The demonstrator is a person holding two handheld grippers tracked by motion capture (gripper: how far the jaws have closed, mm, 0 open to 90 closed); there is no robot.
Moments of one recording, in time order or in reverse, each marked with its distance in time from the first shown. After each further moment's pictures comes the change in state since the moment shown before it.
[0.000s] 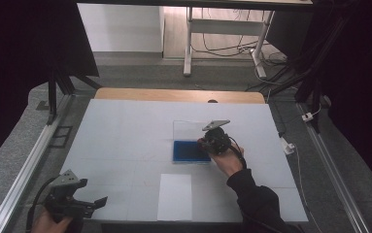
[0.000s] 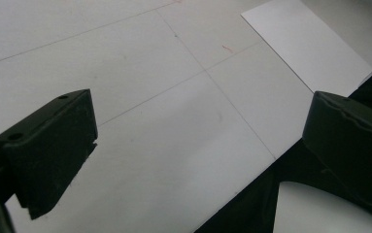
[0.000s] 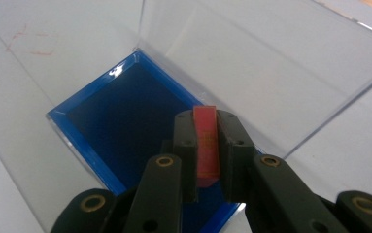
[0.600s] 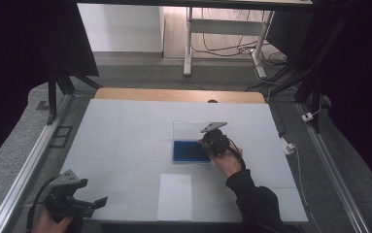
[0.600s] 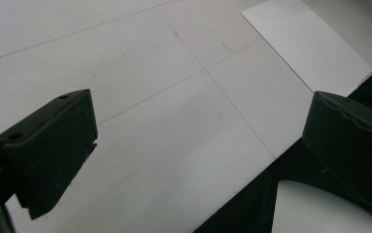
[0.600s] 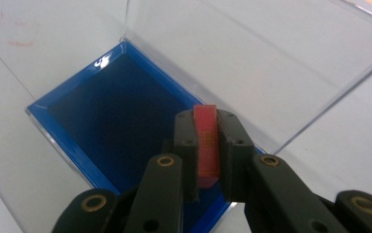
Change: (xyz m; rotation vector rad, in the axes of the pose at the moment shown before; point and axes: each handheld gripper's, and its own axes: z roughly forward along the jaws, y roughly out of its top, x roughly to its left) left arm 0.000 0.000 0.001 0.007 -0.003 -0.008; right arm 0.007 -0.002 0.005 0.032 -0.064 -0.046
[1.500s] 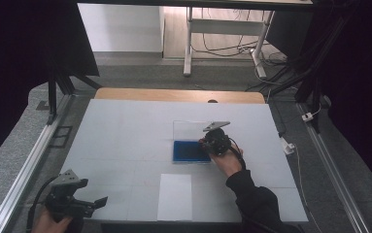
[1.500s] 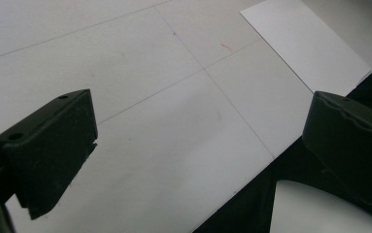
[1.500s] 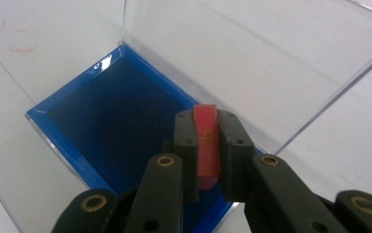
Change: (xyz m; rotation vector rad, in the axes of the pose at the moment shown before) left arm 0.001 0.000 0.000 0.003 -0.010 0.000; right arm -0.008 -0.004 0.001 -0.029 0.041 0.065
